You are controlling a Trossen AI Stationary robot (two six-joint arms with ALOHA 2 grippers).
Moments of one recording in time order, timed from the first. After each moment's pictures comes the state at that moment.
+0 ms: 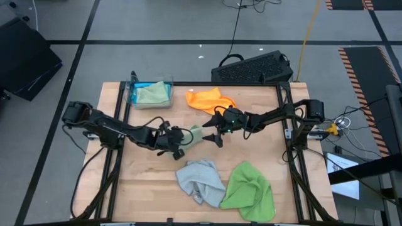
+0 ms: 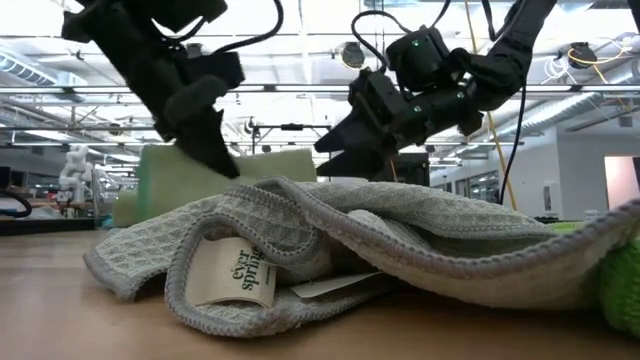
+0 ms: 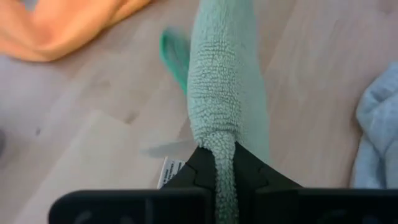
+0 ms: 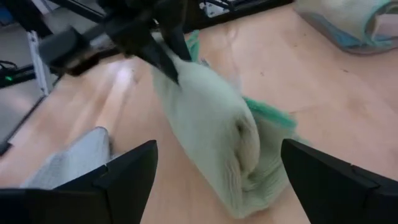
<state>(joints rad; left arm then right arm) -0.19 1.47 0.78 -0.29 -0.46 -0.50 -0.18 1.75 0.71 0.65 -0.27 0.20</state>
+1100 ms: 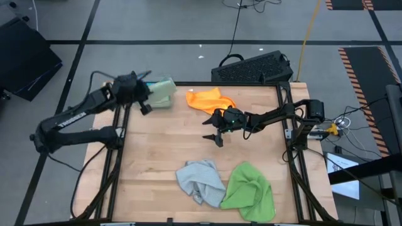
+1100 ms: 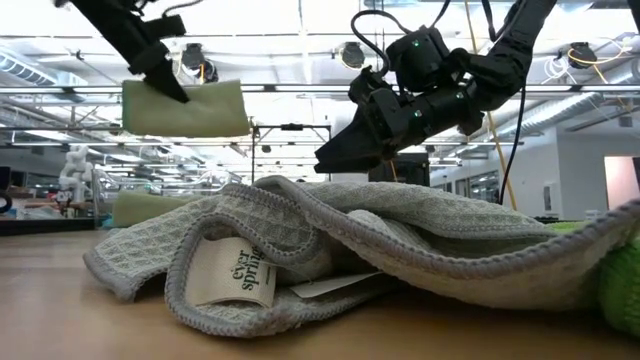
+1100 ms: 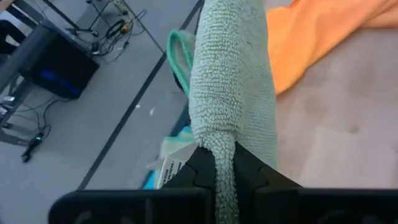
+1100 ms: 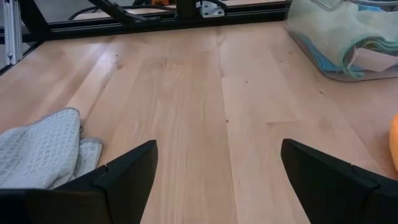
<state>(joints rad) 0.62 0.87 0.87 -0.66 -0.16 0.36 -0.18 1.75 0.71 0.65 -0.22 0.01</state>
